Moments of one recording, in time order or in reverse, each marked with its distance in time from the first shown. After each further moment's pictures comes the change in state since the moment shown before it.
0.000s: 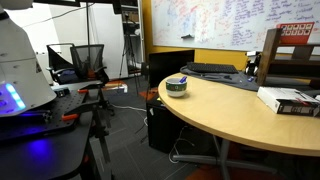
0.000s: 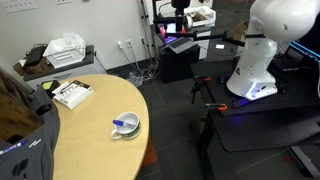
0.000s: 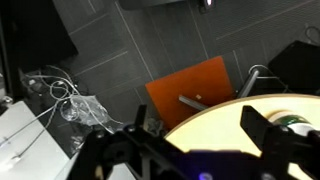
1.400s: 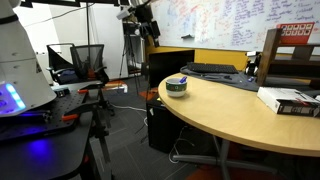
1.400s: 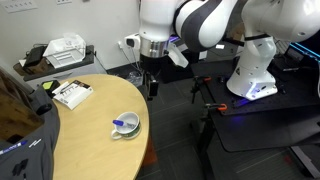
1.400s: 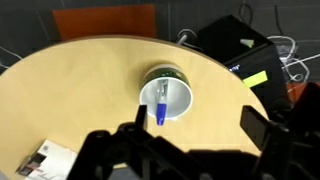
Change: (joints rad) arm 0.388 0.627 0.213 0.134 0.272 0.657 0.065
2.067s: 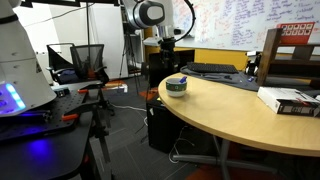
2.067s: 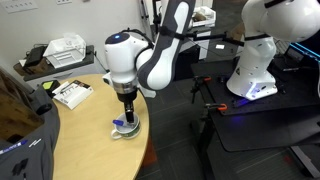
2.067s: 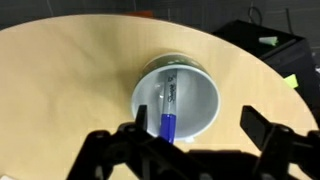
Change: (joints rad) arm -0.006 0.544 -0.023 0.417 -0.028 0.008 0.022
